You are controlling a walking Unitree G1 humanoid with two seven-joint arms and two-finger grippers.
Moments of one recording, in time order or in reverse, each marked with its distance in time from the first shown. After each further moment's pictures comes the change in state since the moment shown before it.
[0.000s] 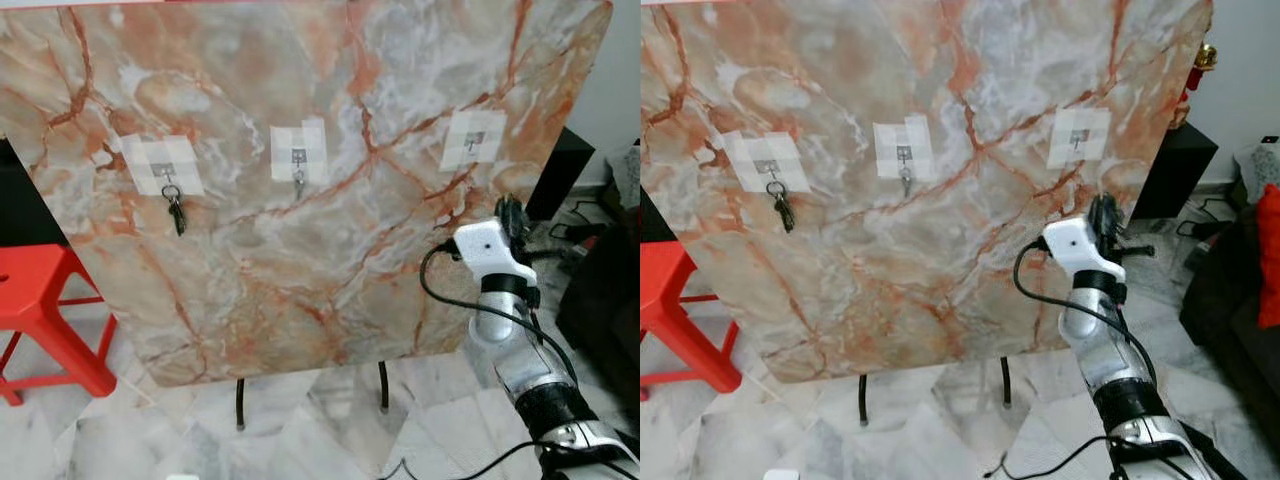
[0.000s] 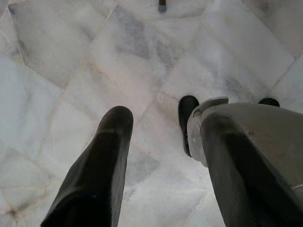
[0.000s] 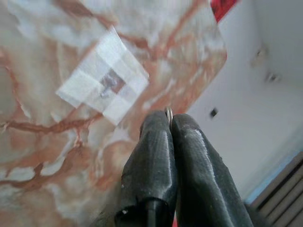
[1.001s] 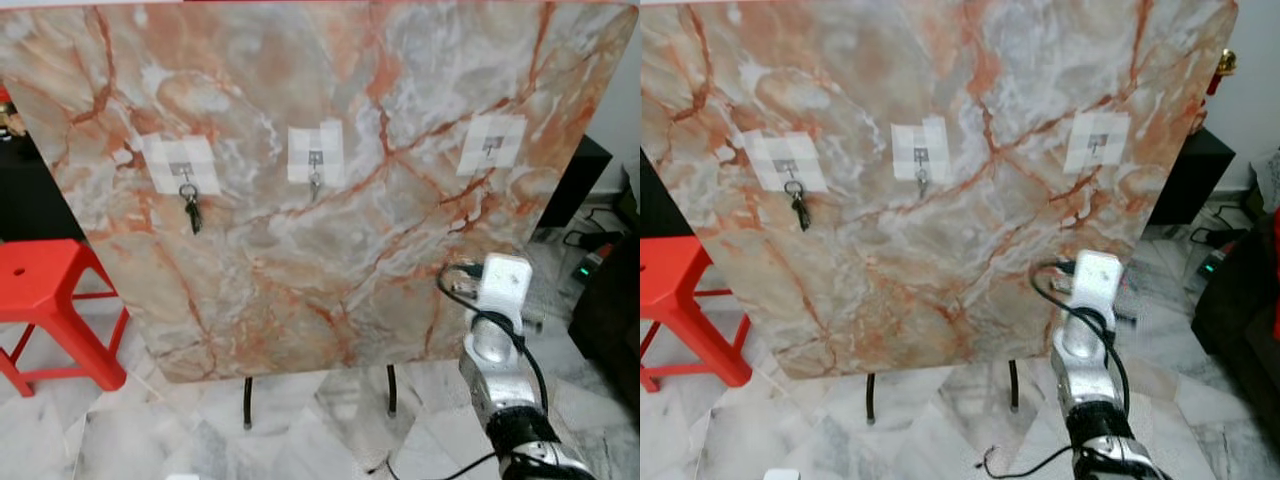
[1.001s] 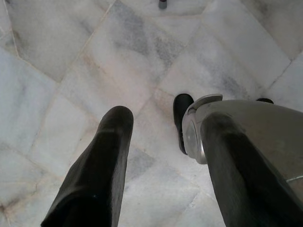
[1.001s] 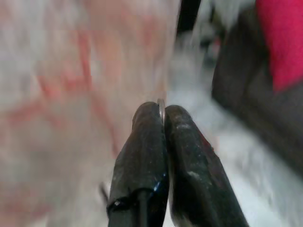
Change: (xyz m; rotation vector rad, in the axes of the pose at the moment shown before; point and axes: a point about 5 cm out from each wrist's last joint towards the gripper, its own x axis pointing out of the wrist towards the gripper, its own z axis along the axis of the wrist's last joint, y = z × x) left arm -0.001 0.000 -0.002 -0.009 0.006 -0.023; right arm -0.075 0.051 -0.073 0.741 0.881 0.159
